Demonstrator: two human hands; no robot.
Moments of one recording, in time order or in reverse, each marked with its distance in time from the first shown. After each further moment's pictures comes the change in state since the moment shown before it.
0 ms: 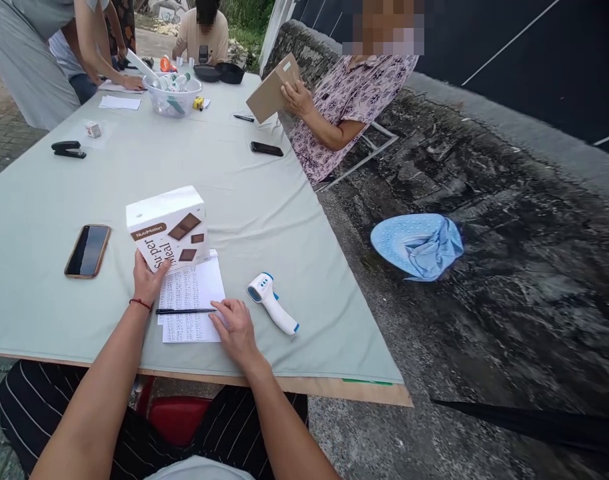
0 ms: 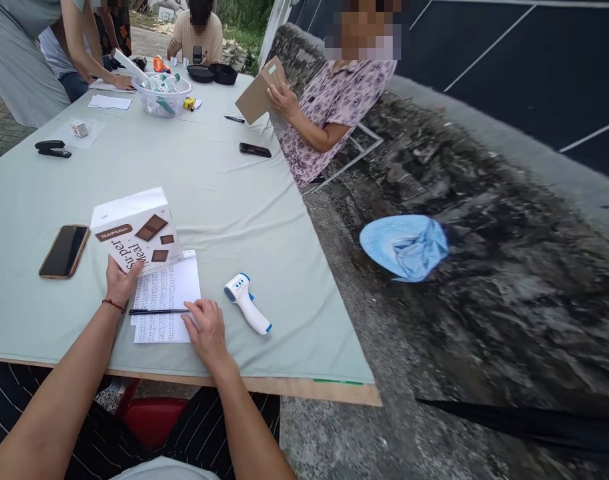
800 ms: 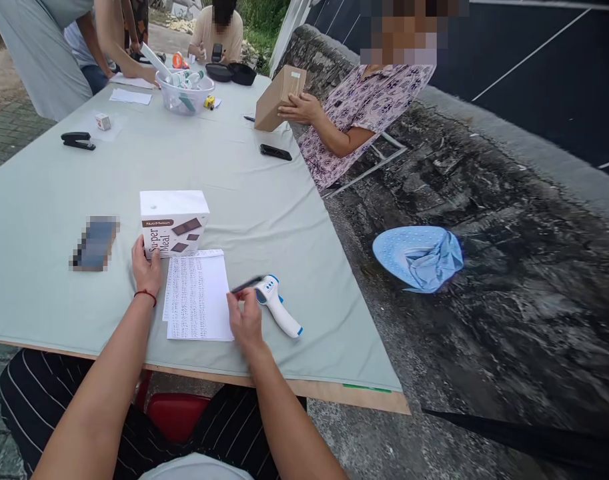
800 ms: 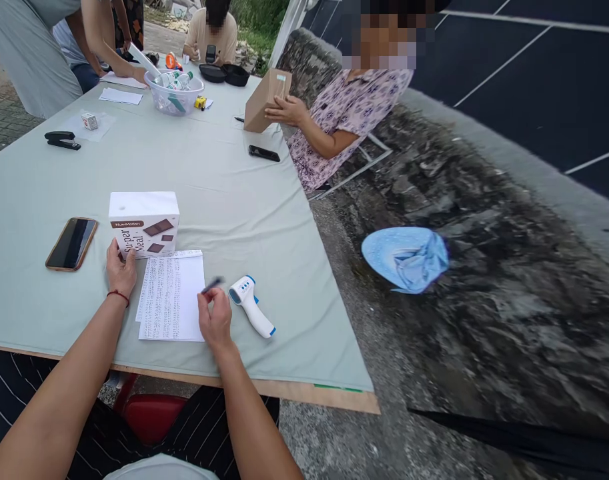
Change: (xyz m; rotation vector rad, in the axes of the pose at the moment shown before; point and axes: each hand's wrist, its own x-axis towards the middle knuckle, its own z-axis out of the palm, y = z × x) left_hand 0.009 -0.021 -0.001 0.145 0.180 -0.001; right_hand 0.025 0.007 0.004 0.261 0.212 0.228
